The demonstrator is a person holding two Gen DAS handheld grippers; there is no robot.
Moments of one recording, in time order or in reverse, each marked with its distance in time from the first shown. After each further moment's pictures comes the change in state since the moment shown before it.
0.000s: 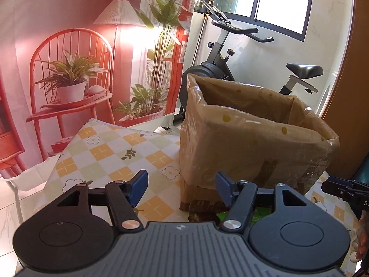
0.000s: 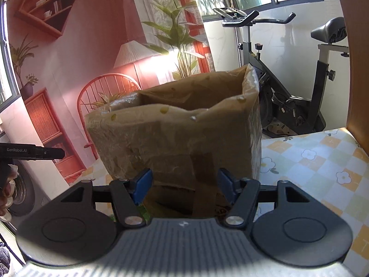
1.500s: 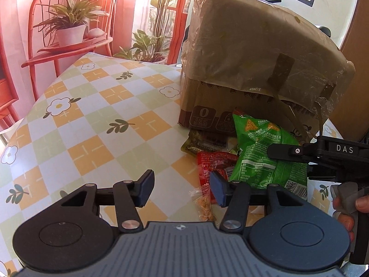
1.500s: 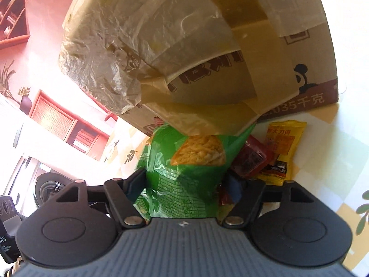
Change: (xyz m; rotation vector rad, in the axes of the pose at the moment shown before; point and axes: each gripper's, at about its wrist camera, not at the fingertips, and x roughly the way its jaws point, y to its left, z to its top) left arm 0.031 -0.001 -0.103 -0.034 0.174 -0.005; right arm 0.109 -0.003 -0.066 0.398 0.307 0.187
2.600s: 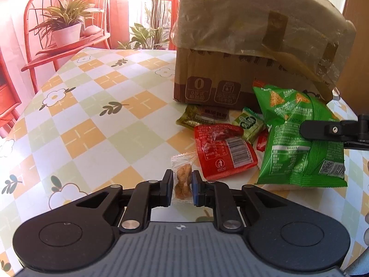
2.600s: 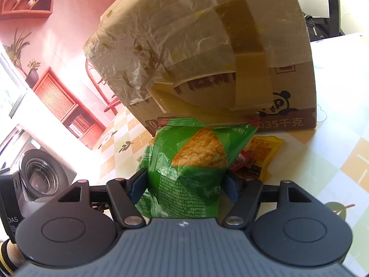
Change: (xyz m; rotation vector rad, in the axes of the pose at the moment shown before) left arm 0.013 -0.018 -0.026 0.069 0.020 0.061; right arm -0.037 0.012 -0.021 -0.206 -0.050 -0.047
